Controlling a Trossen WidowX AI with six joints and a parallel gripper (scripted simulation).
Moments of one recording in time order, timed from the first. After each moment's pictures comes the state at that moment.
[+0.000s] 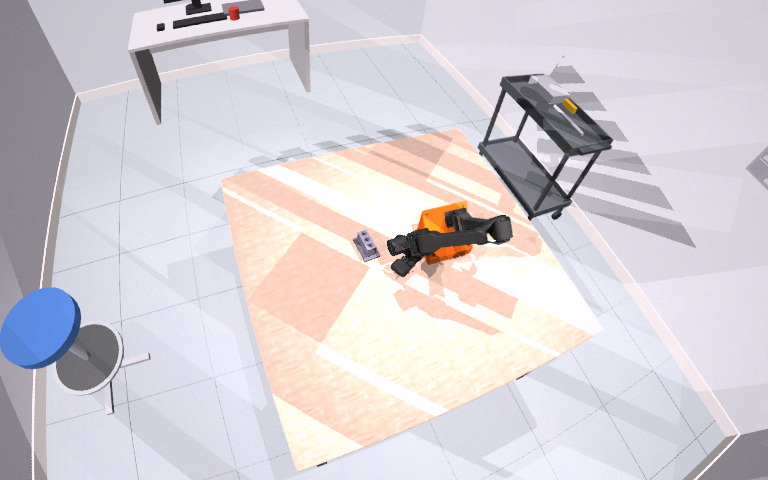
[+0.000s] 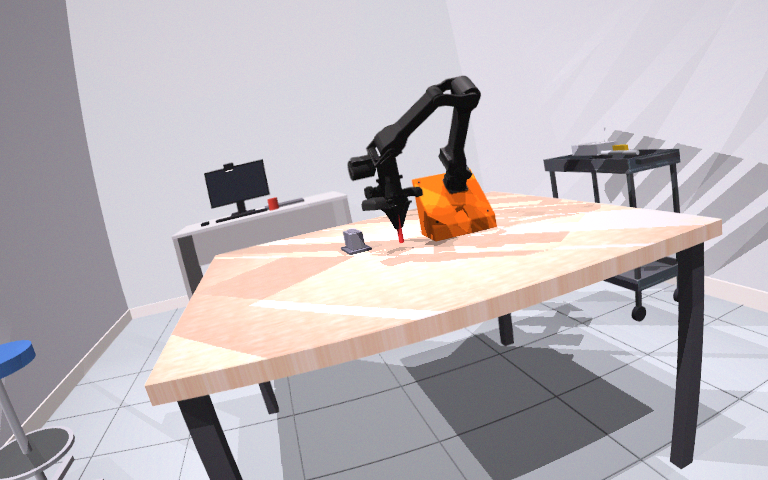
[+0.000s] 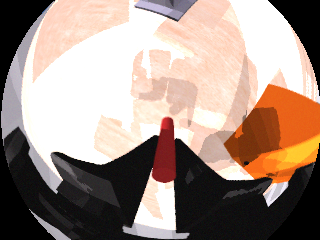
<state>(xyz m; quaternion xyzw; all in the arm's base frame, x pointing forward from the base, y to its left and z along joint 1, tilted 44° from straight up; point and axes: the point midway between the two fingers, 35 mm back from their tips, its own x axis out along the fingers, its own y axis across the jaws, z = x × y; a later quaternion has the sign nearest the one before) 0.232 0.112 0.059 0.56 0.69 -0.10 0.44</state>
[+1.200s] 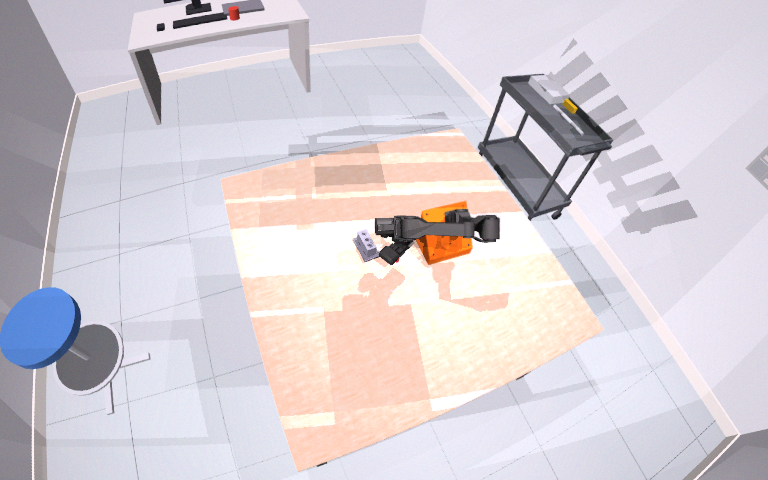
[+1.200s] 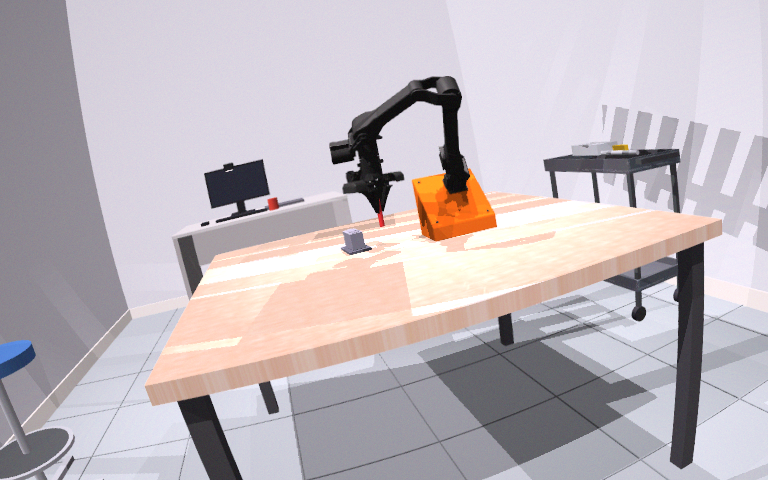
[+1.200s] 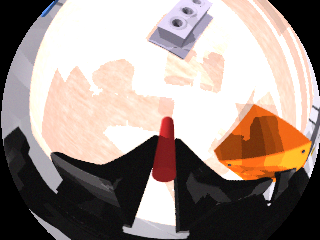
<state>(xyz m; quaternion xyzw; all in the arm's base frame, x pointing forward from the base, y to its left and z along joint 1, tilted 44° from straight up) 0.270 0.051 0.074 0.56 0.69 -0.10 0.44</state>
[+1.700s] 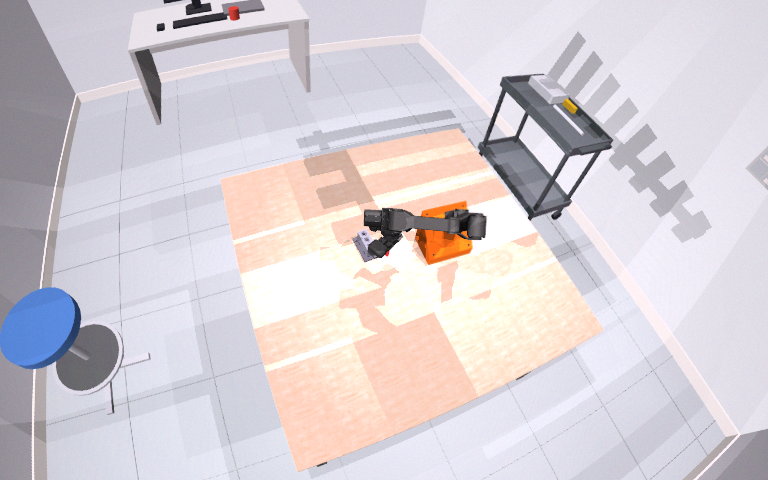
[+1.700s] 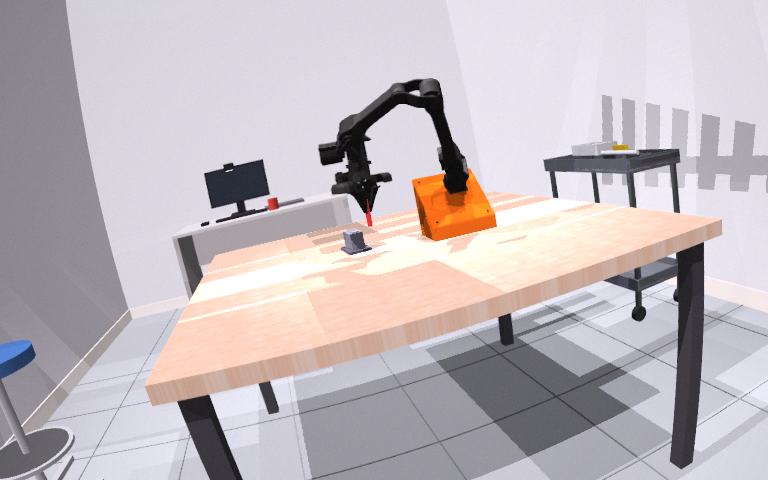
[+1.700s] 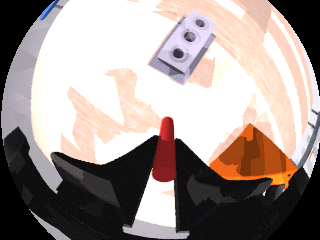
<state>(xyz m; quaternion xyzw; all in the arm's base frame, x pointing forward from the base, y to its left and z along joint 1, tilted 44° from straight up) 0.297 0.023 0.051 0.56 0.69 -0.10 0.45</state>
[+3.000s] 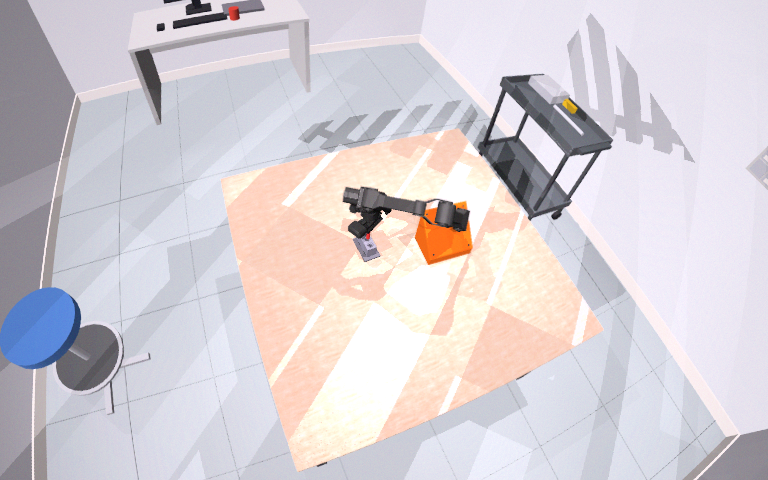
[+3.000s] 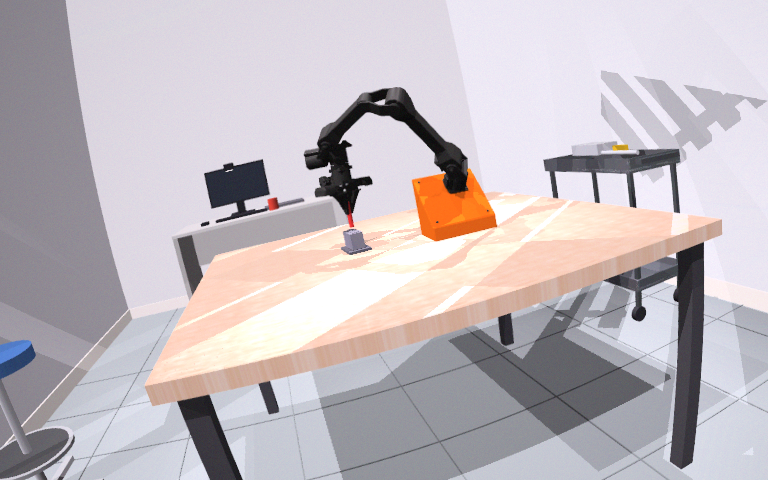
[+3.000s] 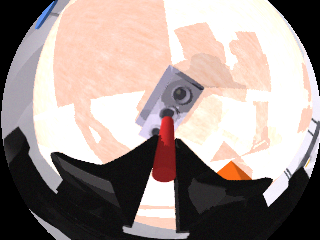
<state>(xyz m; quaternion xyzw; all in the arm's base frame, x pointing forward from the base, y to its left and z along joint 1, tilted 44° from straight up) 0.339 -0.047 -0.020 0.56 0.69 -0.10 0.44</state>
